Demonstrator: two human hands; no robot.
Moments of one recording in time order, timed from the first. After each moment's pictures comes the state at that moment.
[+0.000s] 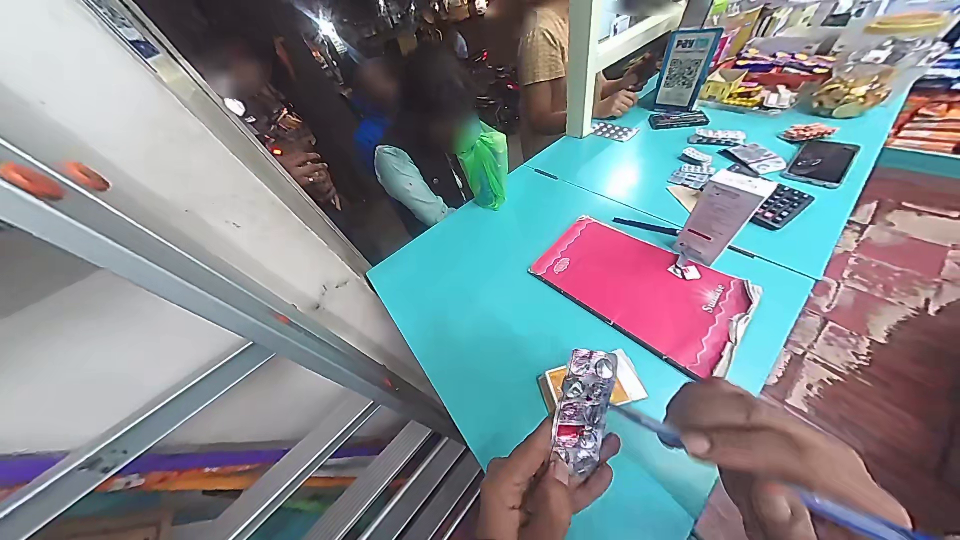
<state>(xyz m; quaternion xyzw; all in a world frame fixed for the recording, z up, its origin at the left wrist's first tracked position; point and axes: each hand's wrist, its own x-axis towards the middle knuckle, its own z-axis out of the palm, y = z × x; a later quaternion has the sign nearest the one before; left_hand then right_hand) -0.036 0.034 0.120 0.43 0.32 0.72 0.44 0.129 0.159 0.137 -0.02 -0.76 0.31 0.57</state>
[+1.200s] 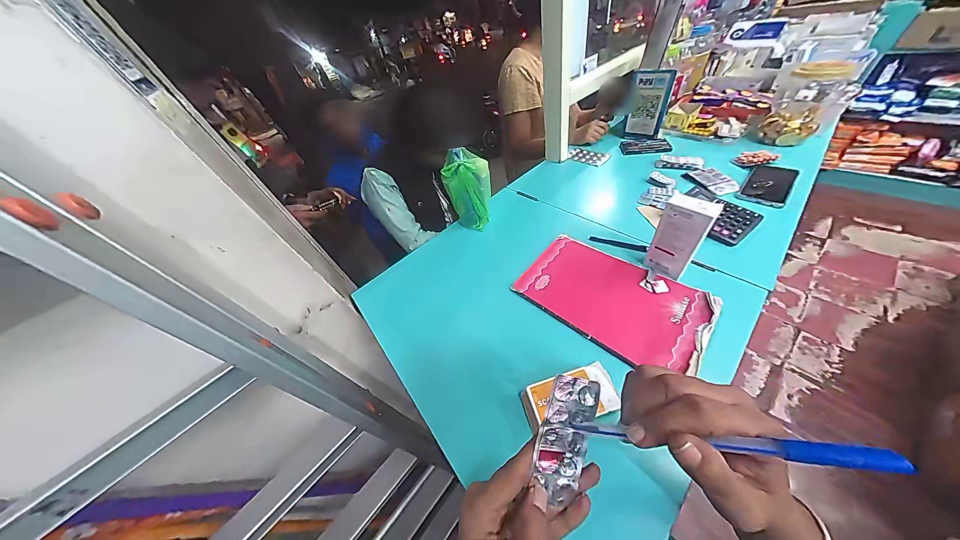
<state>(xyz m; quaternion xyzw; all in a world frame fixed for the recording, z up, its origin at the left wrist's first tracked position) -0.036 0.027 0.121 0.45 0.33 0.69 0.45 0.128 0.183 0.141 0.06 -0.74 0.38 0.54</state>
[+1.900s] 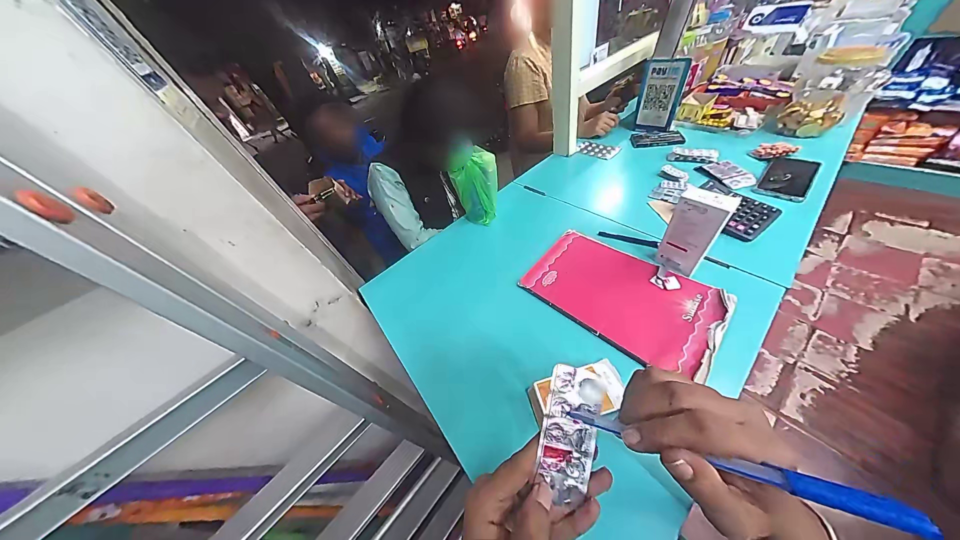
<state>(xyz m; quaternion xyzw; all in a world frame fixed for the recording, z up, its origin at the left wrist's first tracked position) -0.039 0.027 0.120 0.42 0.28 0.70 0.50 0.123 0.179 0.137 0.05 -0.77 0.33 0.54</state>
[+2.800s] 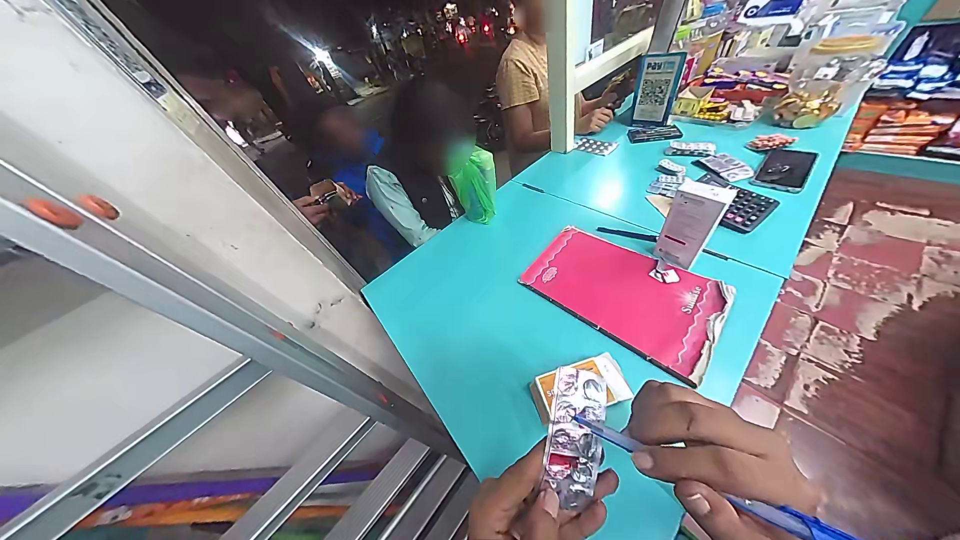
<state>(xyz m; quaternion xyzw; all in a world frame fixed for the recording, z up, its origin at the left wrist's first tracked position) -0.037 0.022 0.120 0.45 0.27 0.70 0.49 0.131 0.167 0.128 0.06 -0.79 0.29 0.54</state>
